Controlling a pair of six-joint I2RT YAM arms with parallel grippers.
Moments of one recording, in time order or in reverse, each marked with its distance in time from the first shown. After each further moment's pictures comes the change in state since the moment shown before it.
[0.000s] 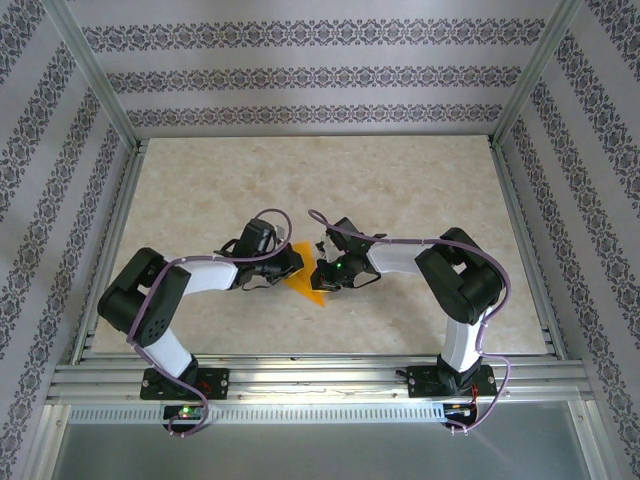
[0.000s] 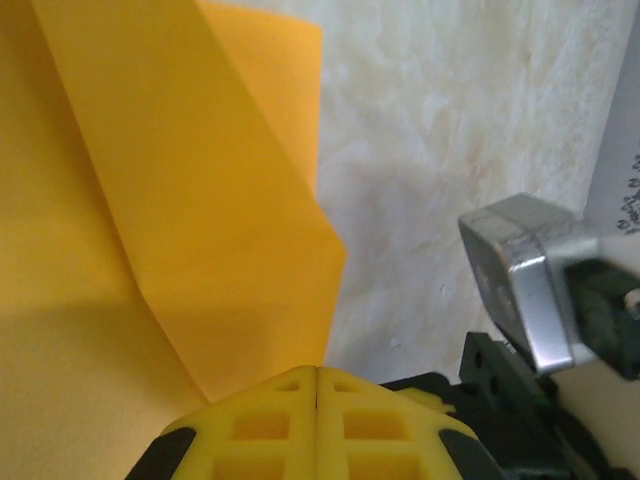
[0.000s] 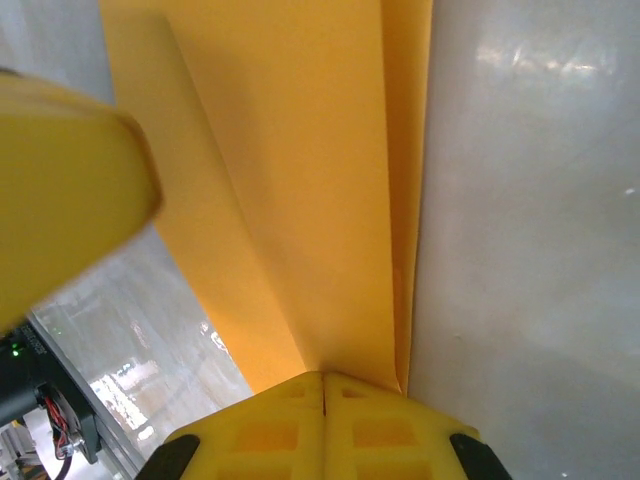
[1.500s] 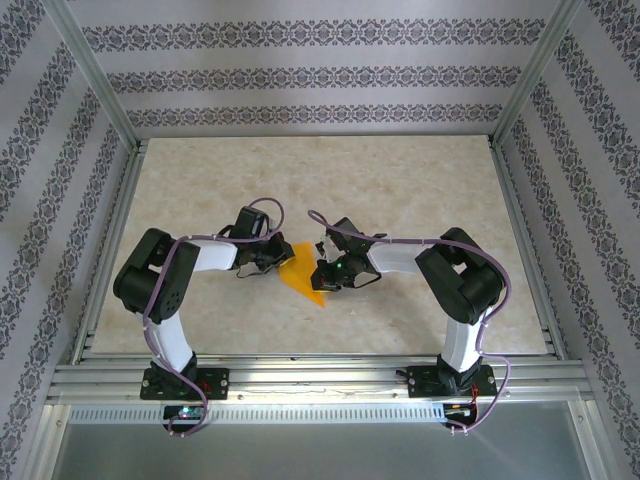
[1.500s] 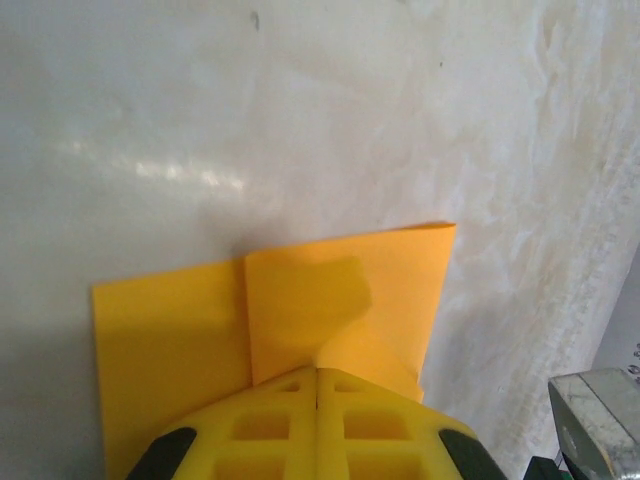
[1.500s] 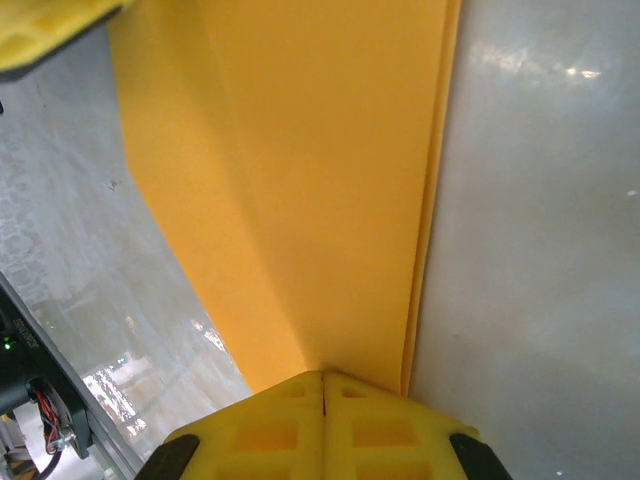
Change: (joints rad) left arm 0.146 0.161 0.143 -0.103 0.026 0.083; right arm 0.000 0.000 -0.001 -0.008 0.000 -0.027
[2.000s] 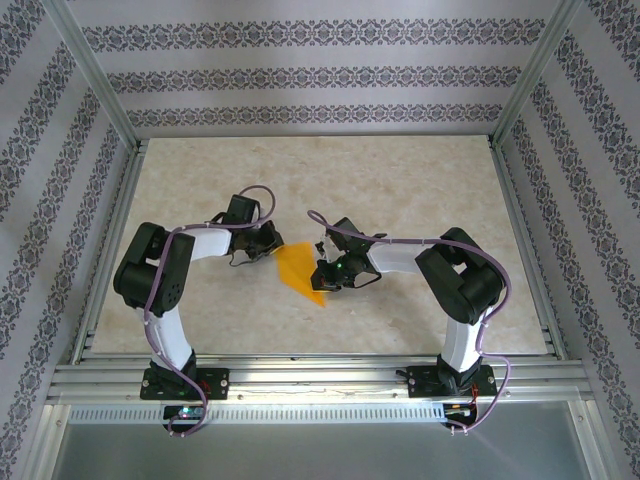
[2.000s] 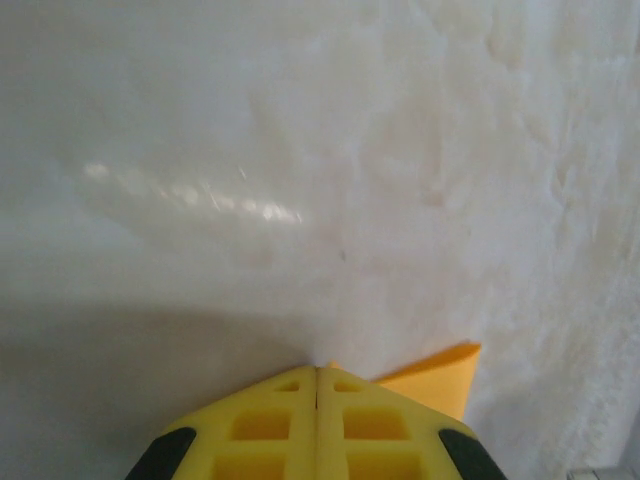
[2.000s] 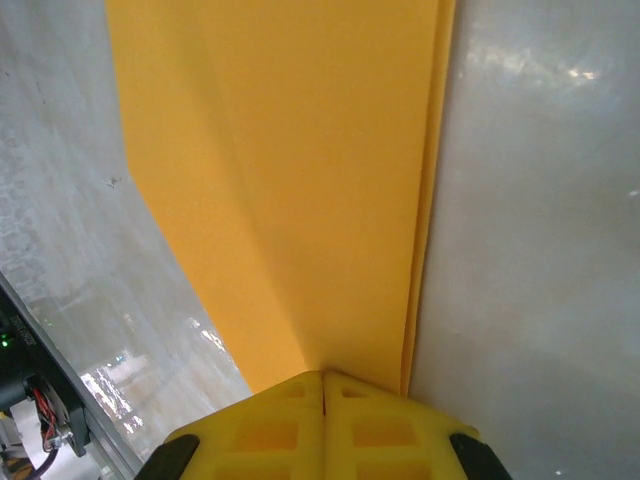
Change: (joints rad) left arm 0.086 0.036 0.120 -0.145 -0.059 0.102; right arm 0.000 0.000 0.000 -0.002 0.000 -0.012
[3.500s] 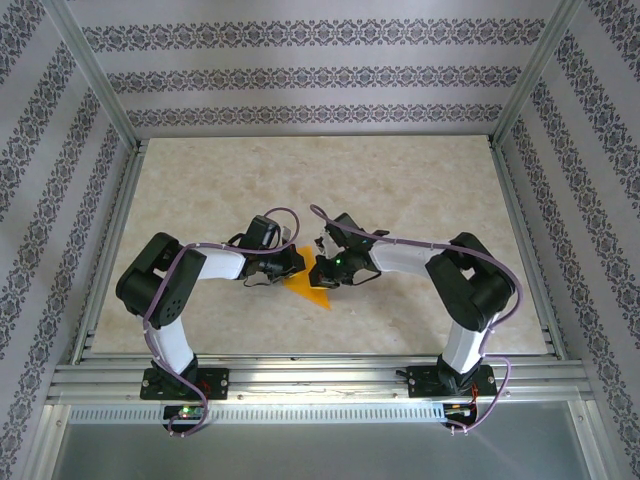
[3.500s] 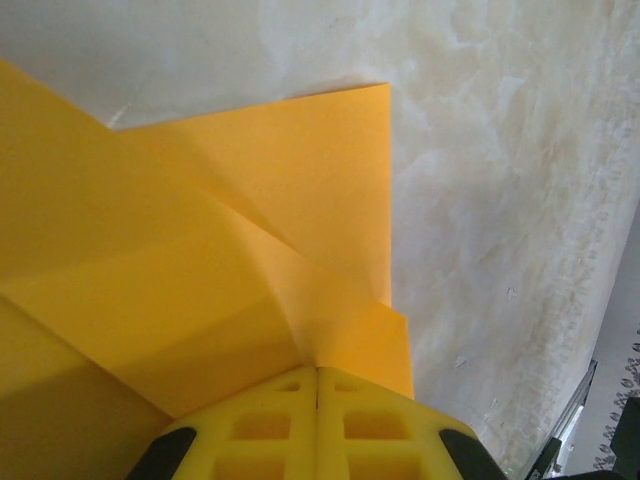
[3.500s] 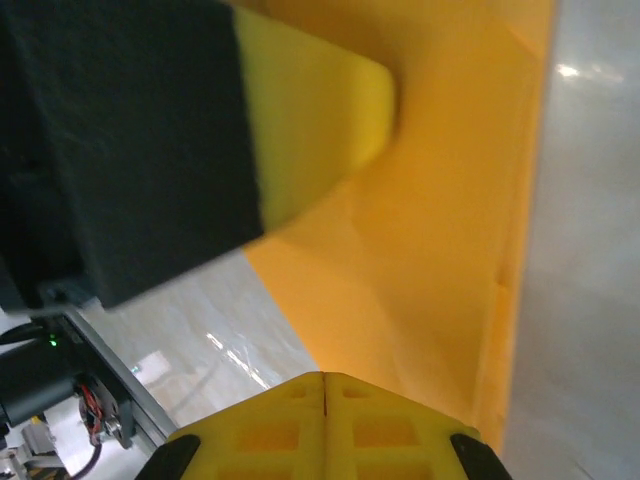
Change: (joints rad) left arm -0.196 -0.055 -0.172 0.189 0.097 -0.039; right arm 0.016 -0.054 0.039 -0.039 0.003 0.082
